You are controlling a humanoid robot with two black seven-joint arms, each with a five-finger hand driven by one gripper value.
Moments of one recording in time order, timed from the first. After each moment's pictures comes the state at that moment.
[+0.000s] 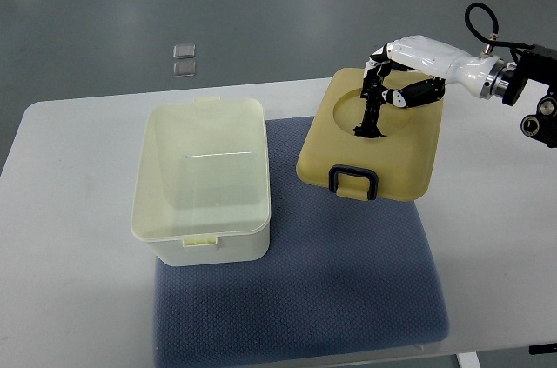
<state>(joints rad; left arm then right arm) 0.03 0.00 -0.20 -0.25 0.00 -0.07 0.27 1.13 -0.67 -0.01 1.06 -1.20 -0.19 0.55</state>
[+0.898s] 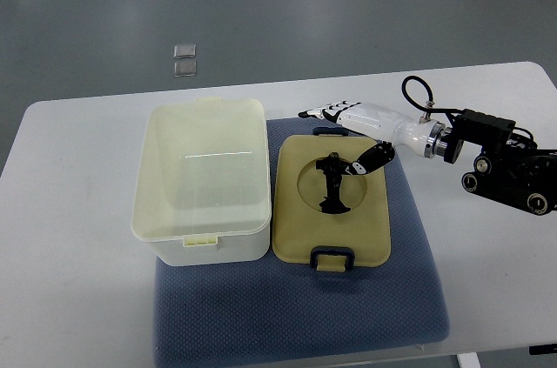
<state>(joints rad) 0.04 0.00 -0.20 -0.25 0.00 -0.07 0.27 0.99 -0.47 -0.01 0.99 -1.26 -0.23 0.55</state>
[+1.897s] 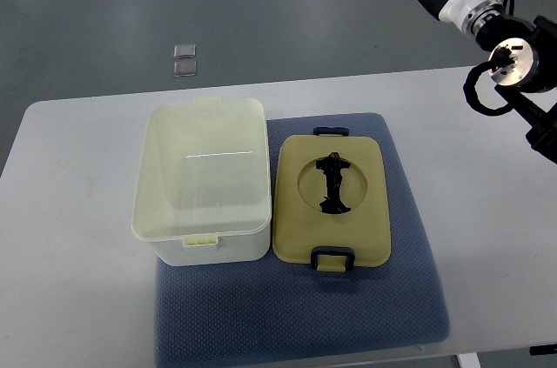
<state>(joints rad) 0.04 0.00 -0.20 -0.25 0.00 -0.07 0.27 0.96 -0.36 0.73 0.81 0.09 0.10 0.18</state>
